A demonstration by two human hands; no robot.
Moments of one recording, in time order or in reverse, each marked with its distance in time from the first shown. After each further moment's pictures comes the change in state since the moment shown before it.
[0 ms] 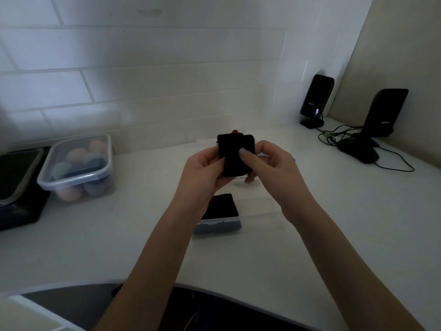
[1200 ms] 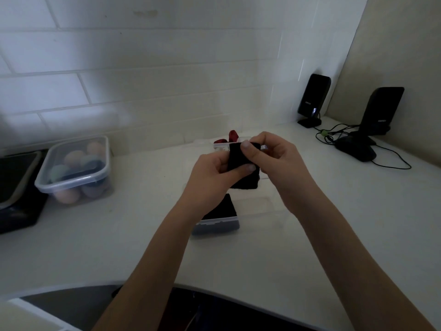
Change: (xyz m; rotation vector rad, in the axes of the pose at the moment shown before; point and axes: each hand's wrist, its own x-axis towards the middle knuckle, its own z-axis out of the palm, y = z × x) left_hand -0.004 0.002 0.008 0.400 -0.119 0.119; right_hand 0.006 -0.007 -0.011 0.065 -0.016 -0.012
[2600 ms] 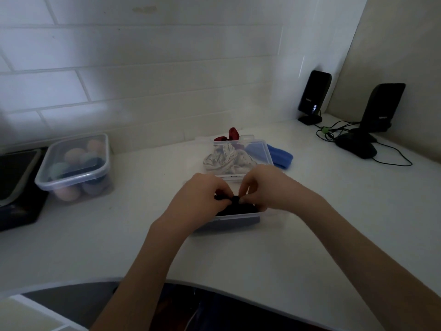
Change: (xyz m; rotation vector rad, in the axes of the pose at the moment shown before) left_hand -0.010 -0.024 -0.018 0.906 -0.154 -0.058; right_hand 0.008 0.023 -0.001 -0.997 -0.481 0.261
